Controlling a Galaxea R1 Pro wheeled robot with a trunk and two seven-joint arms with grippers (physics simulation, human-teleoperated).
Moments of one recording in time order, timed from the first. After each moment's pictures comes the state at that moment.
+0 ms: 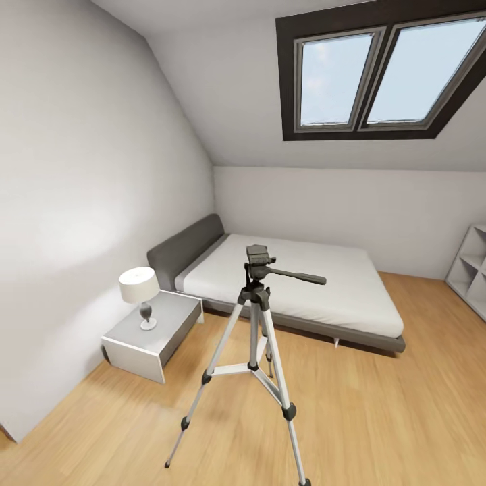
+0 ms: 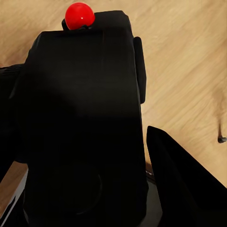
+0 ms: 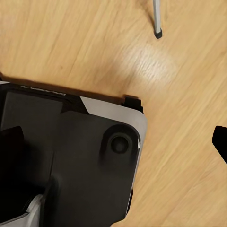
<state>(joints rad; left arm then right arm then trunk) -0.34 0.04 -0.35 -0.02 0.90 -0.01 0.00 -0.34 -0.07 -0.13 0.03 0.29 0.07 0.21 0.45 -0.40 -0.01</state>
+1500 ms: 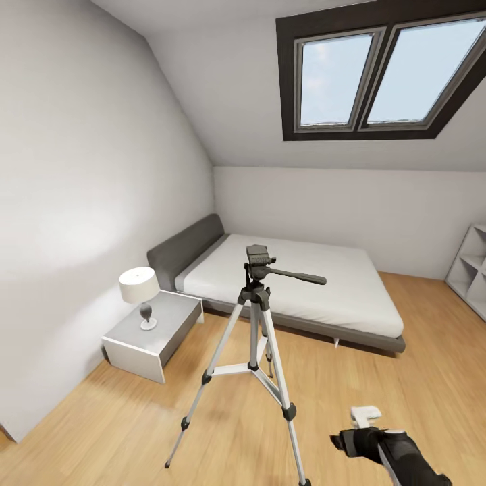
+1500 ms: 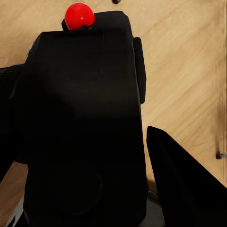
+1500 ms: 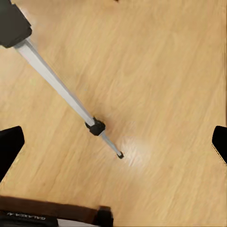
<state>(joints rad) -0.34 0.08 -0.35 -0.08 0.91 0.00 0.00 -0.34 -0.12 -0.14 -0.76 0.19 0.46 0.34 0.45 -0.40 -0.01</state>
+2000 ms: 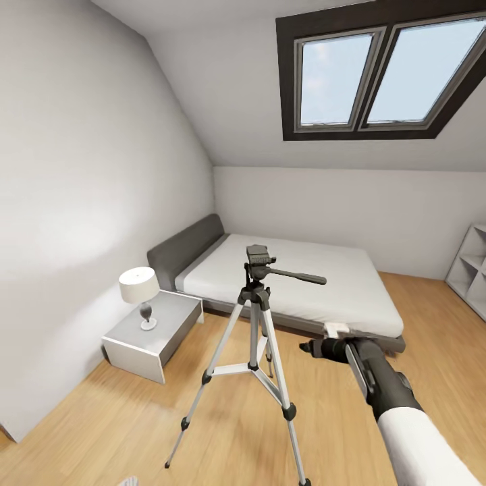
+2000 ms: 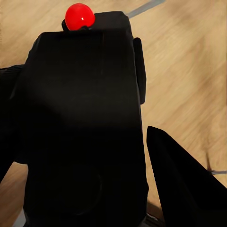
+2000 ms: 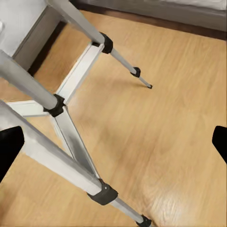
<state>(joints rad) -0.34 0.12 -0.35 -0.17 0.92 0.00 0.01 -0.66 -0.04 -0.13 -0.88 0.12 0.71 0.37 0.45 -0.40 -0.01</state>
